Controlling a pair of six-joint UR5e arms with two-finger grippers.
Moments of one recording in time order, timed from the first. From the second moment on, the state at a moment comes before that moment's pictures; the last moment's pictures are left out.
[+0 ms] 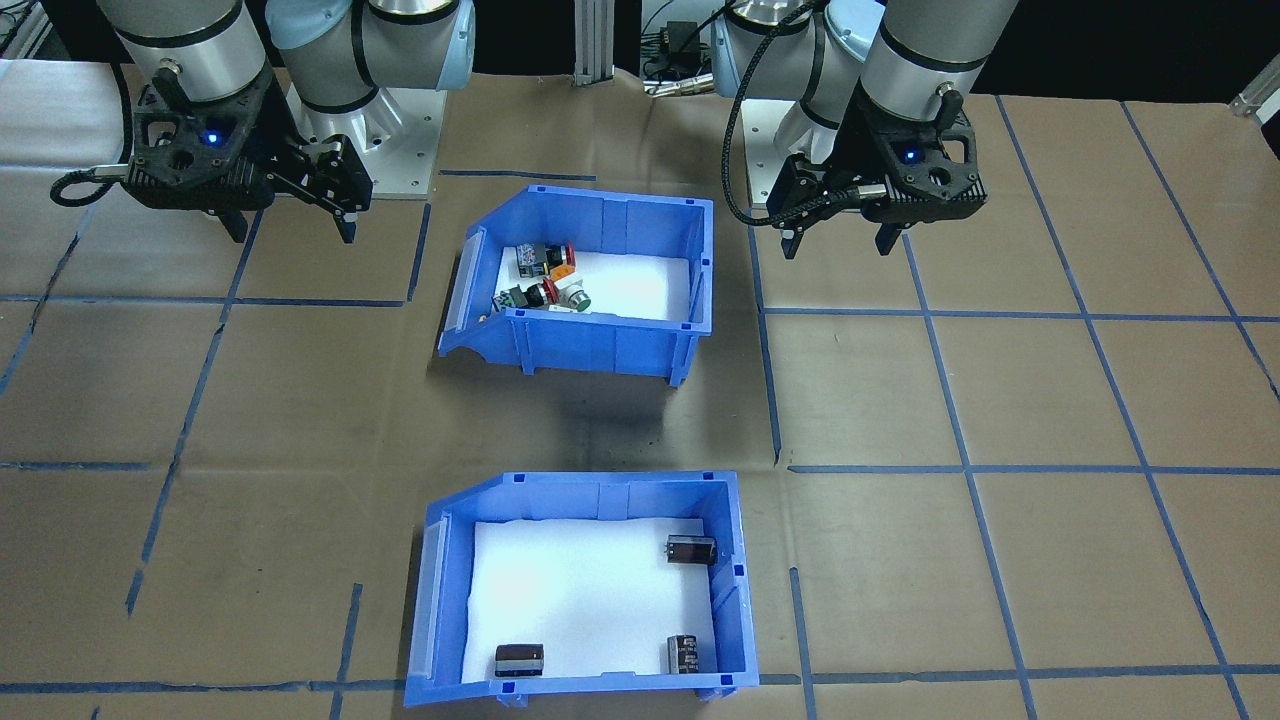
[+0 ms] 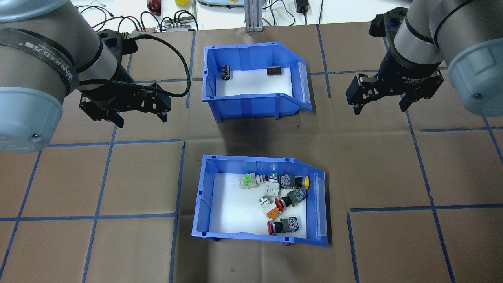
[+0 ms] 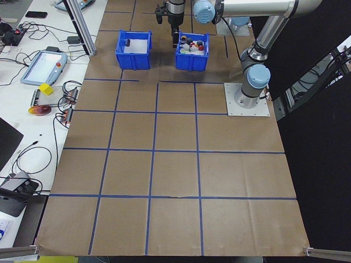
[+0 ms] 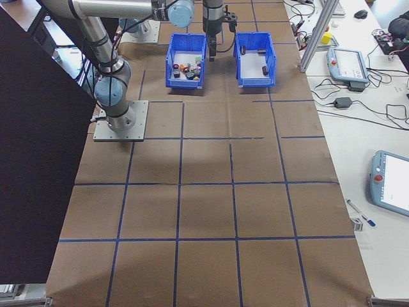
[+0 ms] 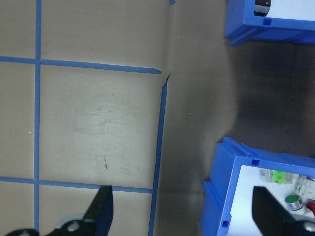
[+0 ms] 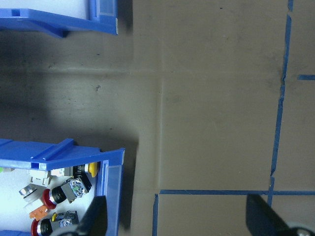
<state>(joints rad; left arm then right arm) -1.58 -1.46 -1.76 -1.45 1.55 -0.11 1.56 -1.66 1.69 -1.61 -1.59 -0.05</state>
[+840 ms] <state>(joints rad) -1.59 -1.44 -1.77 -1.45 1.54 -0.26 1.58 -1.45 1.48 -1.61 -1.58 -0.47</state>
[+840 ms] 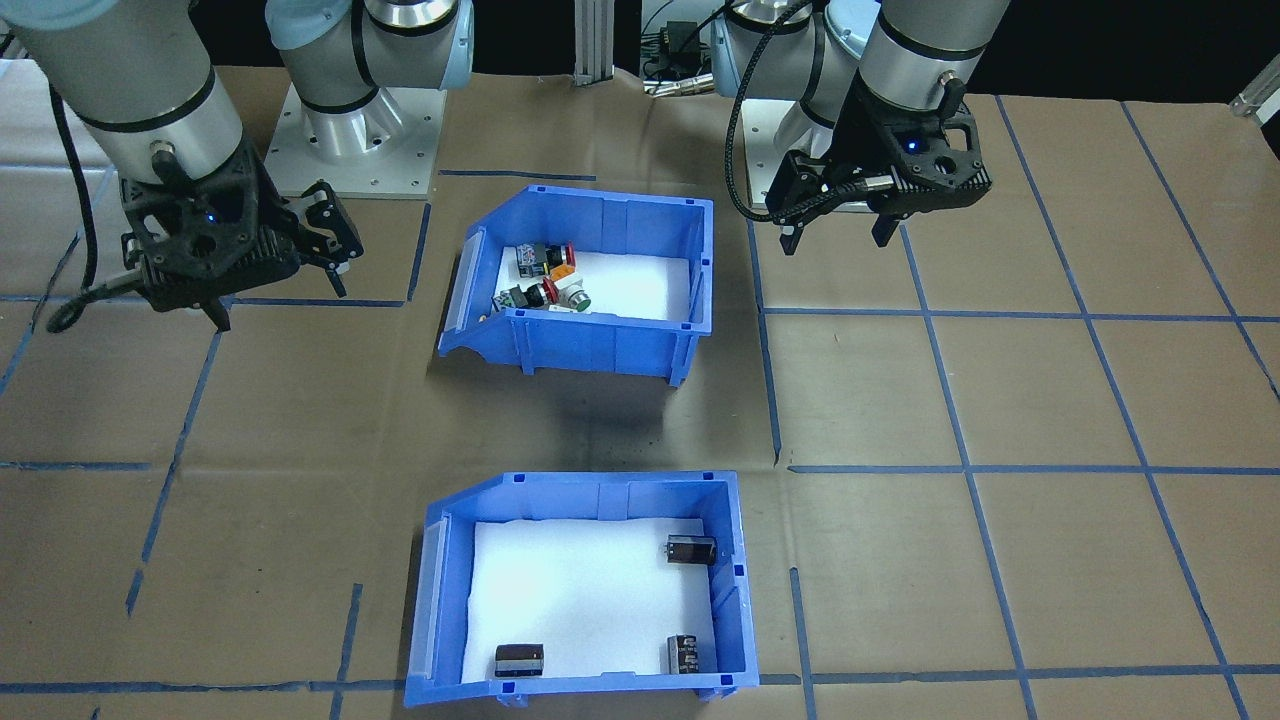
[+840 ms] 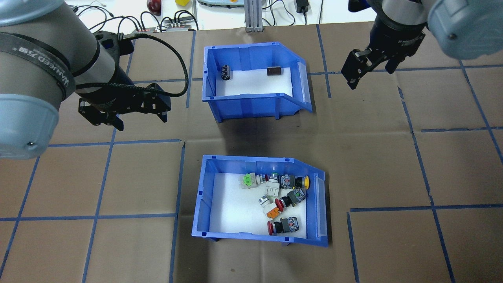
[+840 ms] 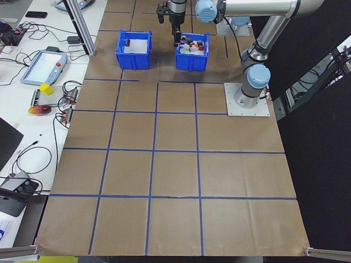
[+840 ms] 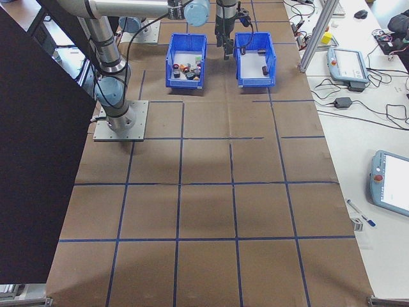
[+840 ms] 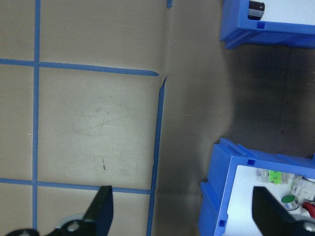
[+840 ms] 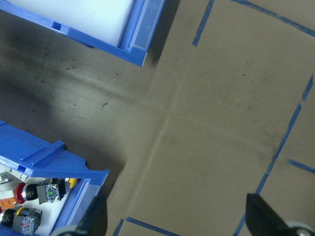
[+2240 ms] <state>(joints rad) -2.01 -1.25 -2.16 -1.34 1.42 -1.88 1.98 -0.91 1.03 -1.66 -1.59 -1.04</state>
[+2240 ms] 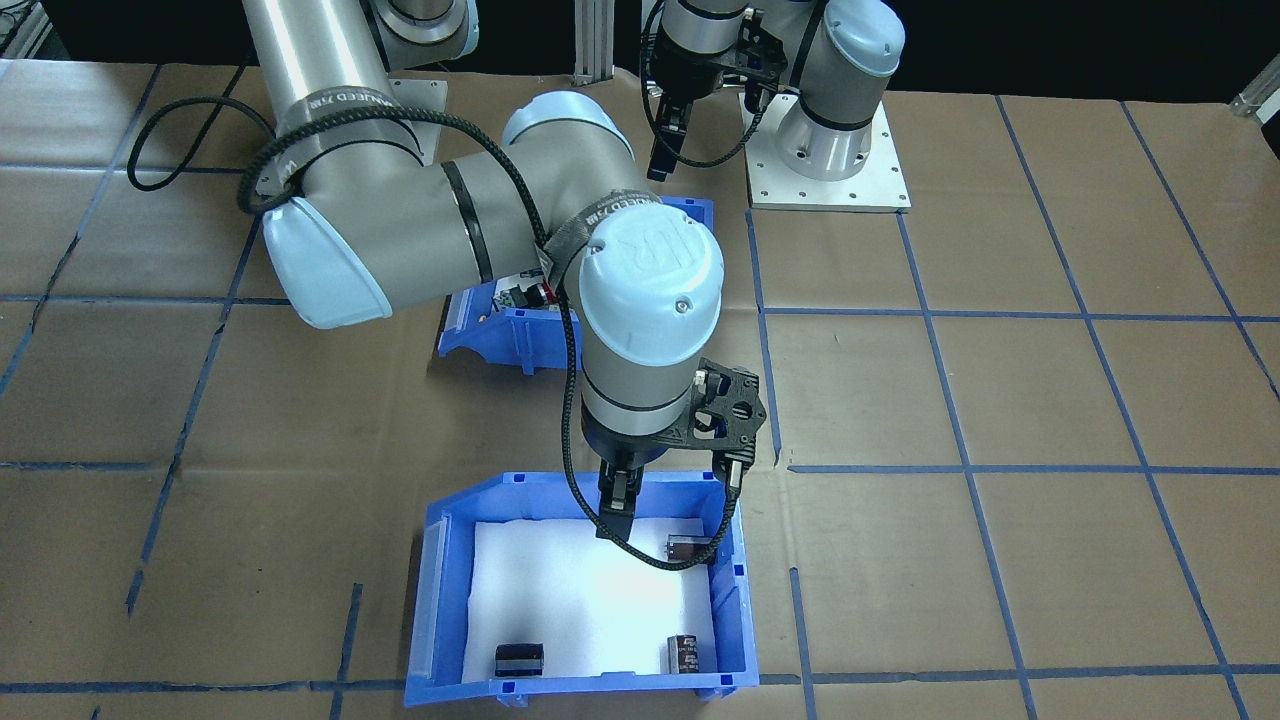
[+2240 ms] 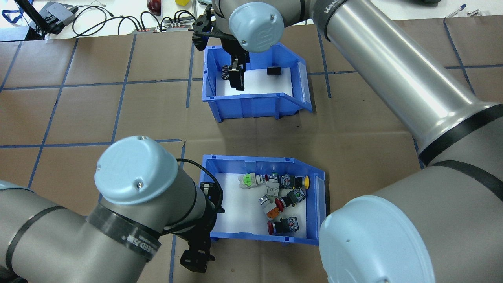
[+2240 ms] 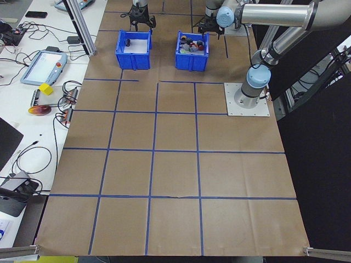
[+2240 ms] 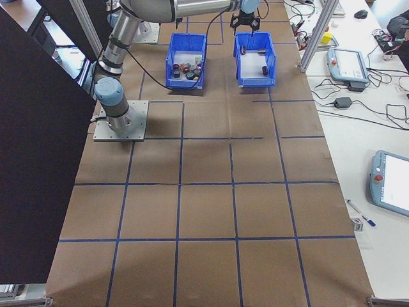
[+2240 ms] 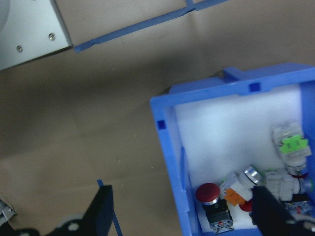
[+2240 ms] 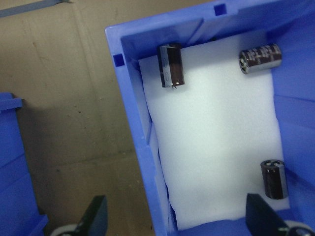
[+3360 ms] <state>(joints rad) -2.11 -1.42 -2.35 -0.86 1.43 -2.09 1.98 -0.89 1.22 -1.93 -1.60 -1.07</state>
